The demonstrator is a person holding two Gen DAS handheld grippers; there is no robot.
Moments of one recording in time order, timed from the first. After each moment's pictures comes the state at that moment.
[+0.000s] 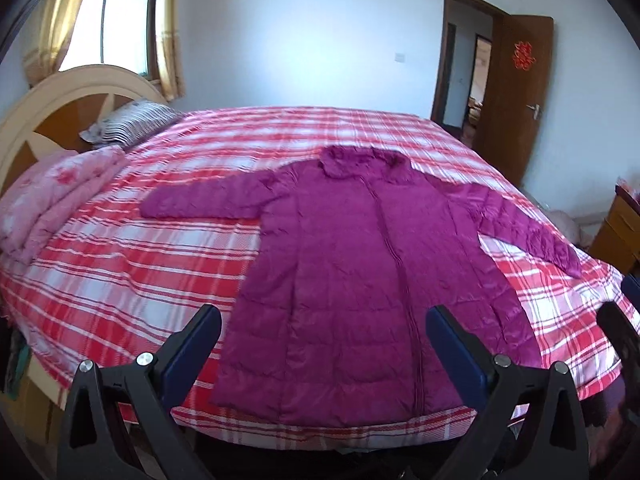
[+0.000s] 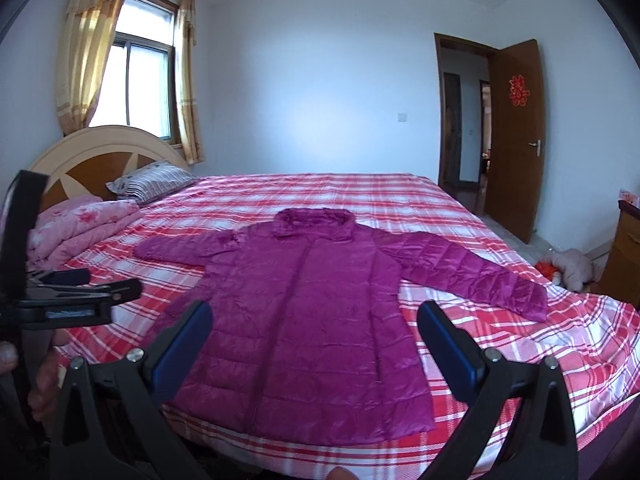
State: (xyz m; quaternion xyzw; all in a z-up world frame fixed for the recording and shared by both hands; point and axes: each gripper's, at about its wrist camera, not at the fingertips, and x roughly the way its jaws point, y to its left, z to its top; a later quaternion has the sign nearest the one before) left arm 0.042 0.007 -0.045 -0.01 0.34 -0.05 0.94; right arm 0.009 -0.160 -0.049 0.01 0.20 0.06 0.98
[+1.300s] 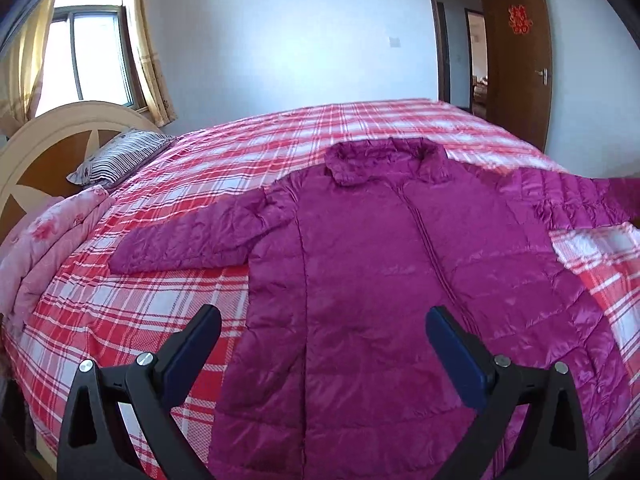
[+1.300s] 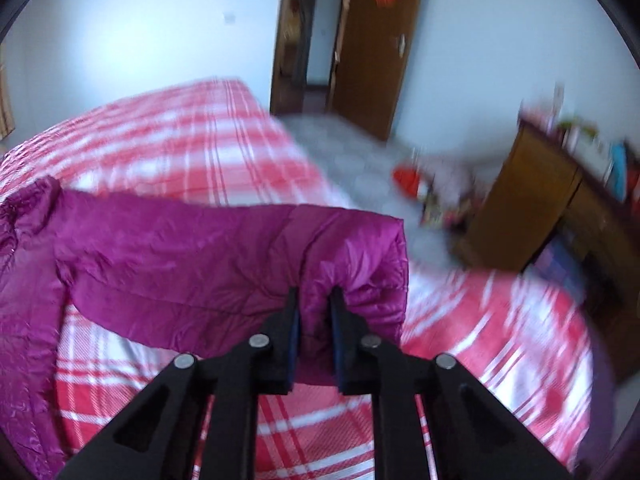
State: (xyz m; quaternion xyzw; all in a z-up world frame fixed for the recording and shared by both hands) left arm 0.185 -0.020 -0.097 0.07 0.32 -0.02 0.95; right arm 0.221 -0.440 -0.083 0.01 0.36 -0.21 0.91
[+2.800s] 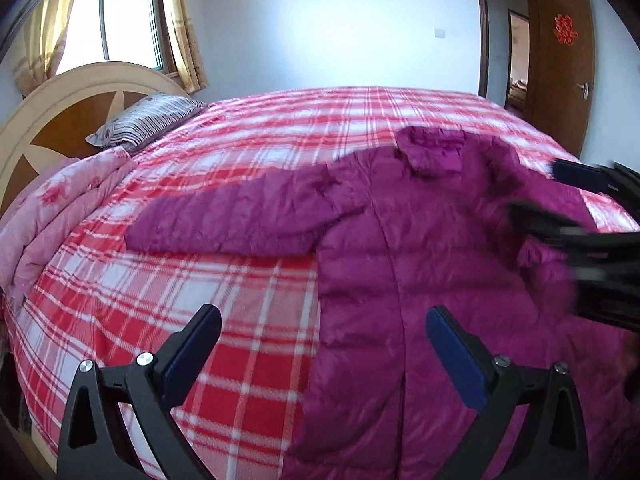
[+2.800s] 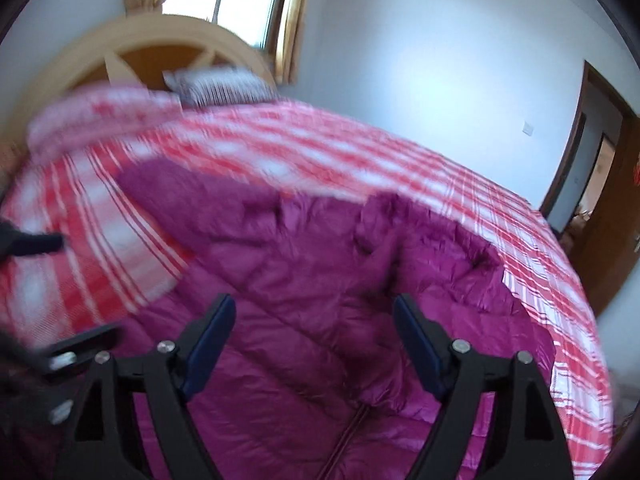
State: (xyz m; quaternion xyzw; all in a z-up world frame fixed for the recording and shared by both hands) left arm 0.246 0.050 -0.118 0.03 0.35 0.03 0.94; right arm 0.291 -0.019 -0.094 -0.15 0.25 0.24 0.93
